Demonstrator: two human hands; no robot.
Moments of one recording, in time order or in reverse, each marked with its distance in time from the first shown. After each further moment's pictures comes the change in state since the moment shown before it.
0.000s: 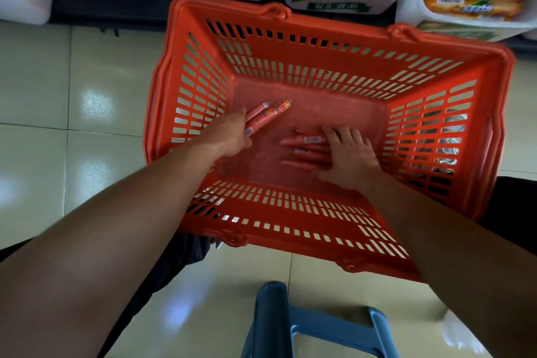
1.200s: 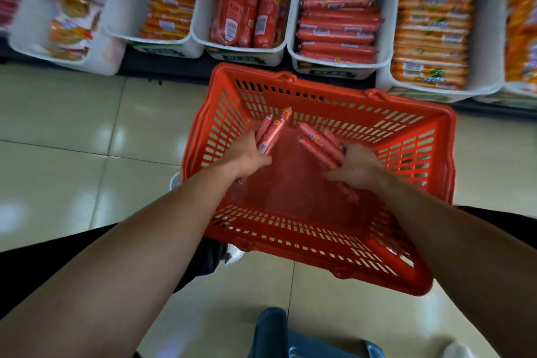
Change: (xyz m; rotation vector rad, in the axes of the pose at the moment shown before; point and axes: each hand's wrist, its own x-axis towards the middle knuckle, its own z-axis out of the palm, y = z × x) left_hand -0.063 0.033 -0.056 -0.455 0.102 -0.077; right_hand -0.015 -0.004 -0.108 0.553 -0.021 0.147
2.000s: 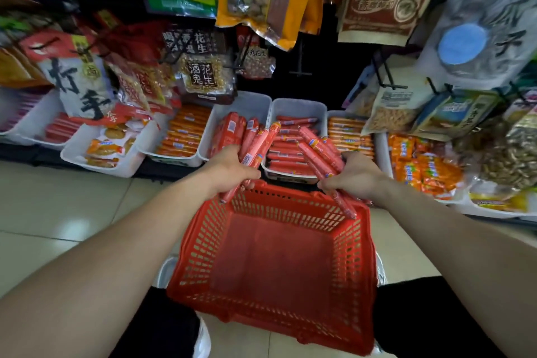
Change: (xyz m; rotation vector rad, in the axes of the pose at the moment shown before) left_hand -0.113 0.141 -0.154 -0.292 0.086 0.280; right_hand -0.104 -0.109 -0.204 0.080 0.240 -0.112
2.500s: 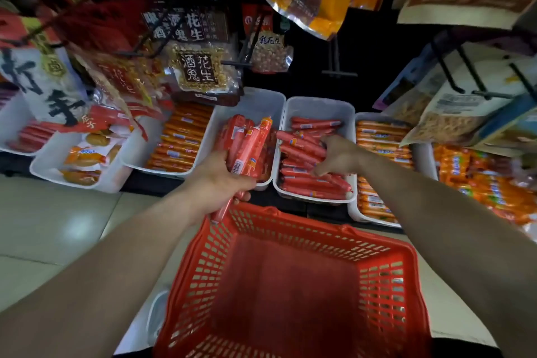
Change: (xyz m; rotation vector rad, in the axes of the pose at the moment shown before) left_hand 0.079 -0.026 -0.021 -0.134 0.105 -0.093; right_hand 0.203 -0.019 0.044 -0.306 -0.194 -0.122
